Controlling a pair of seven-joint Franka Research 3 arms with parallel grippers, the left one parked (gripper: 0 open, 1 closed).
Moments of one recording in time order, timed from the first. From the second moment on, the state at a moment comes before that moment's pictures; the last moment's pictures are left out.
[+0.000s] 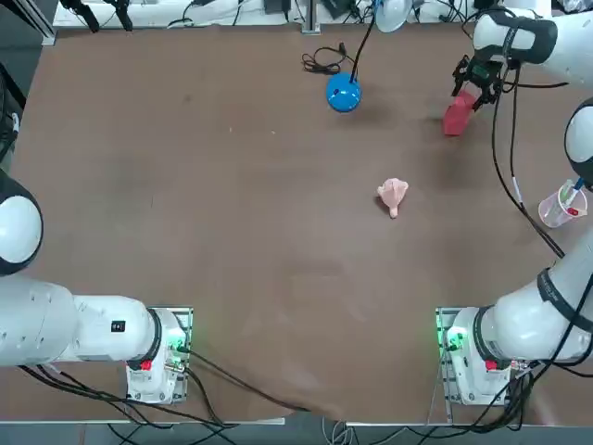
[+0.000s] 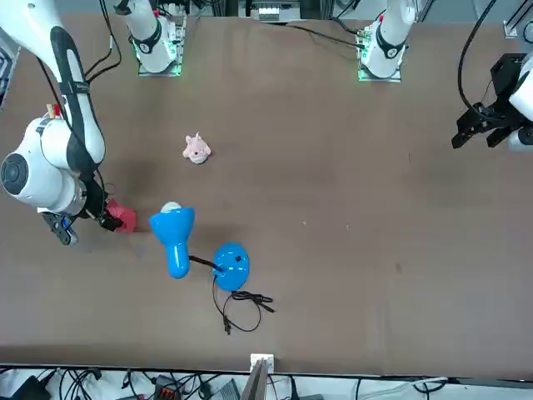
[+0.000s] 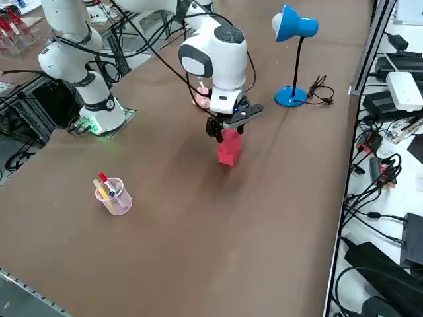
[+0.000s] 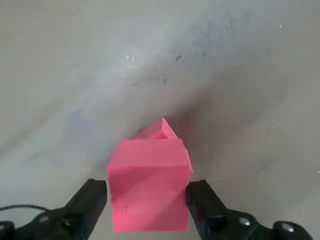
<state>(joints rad) 0.00 0.41 -0.07 -1.87 0.07 2.21 0.57</state>
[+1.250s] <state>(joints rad) -0.01 0.41 -0.07 -1.87 0.03 2.19 0.57</state>
